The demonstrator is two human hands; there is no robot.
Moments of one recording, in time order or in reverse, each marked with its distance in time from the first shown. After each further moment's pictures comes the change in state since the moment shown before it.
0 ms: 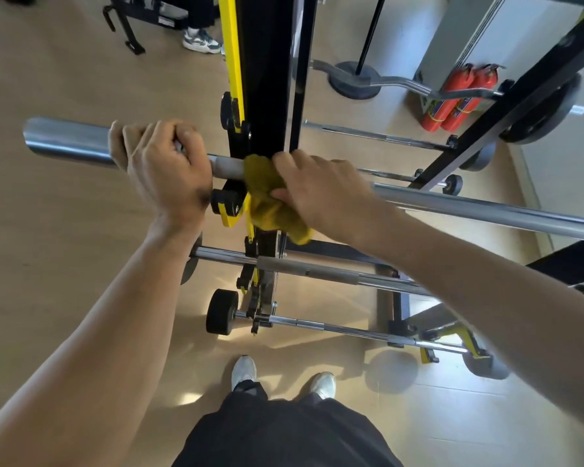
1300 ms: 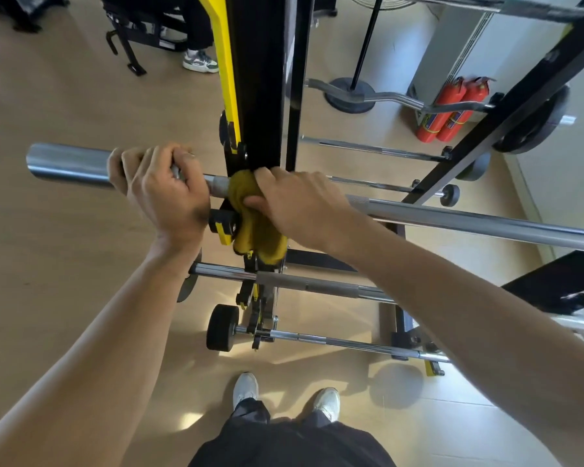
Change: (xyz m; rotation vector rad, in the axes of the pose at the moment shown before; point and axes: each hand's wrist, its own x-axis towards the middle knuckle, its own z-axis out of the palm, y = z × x) left_hand -0.002 -0.006 0.006 -0.026 0.110 0.089; right_hand 0.025 -0.010 0.007 0.052 0.031 0.021
